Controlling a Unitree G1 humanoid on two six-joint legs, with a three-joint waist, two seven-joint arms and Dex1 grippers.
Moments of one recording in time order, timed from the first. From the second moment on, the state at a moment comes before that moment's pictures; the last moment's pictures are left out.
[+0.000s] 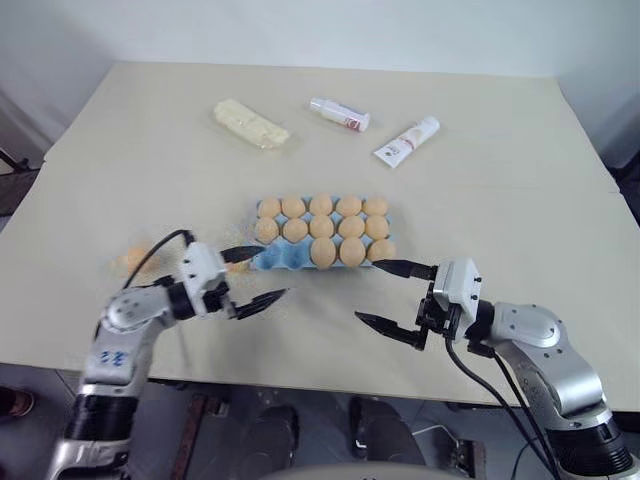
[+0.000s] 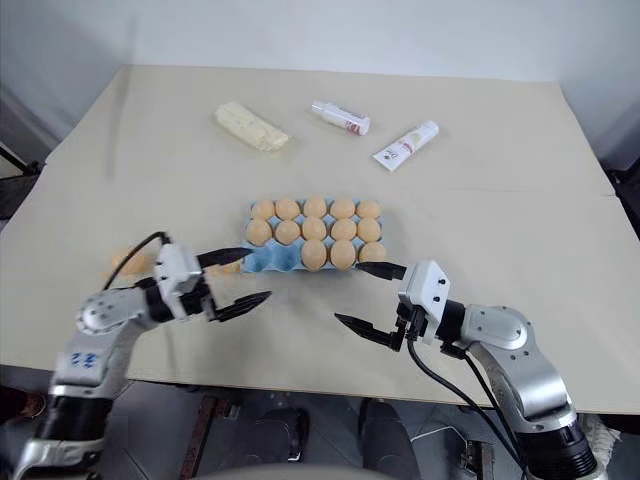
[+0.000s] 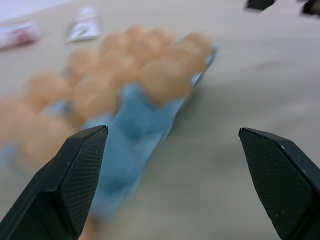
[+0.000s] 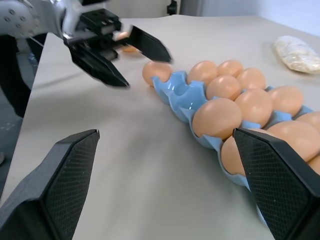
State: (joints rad) left arm -0.09 0.60 0.16 -0.09 -0.37 0.08 -0.93; right arm -0.08 -0.59 0.06 -0.39 0.44 0.20 0.93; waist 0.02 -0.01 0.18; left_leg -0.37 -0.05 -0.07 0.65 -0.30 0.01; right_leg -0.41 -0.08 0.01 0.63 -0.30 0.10
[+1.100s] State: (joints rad) left arm -0.27 0.52 0.15 0.28 -0.28 0.08 -0.76; right arm -0.10 -0.50 0.07 -0.19 0.36 -0.02 0.96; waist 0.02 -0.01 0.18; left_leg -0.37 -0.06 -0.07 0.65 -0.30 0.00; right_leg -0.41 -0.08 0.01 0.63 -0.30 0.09
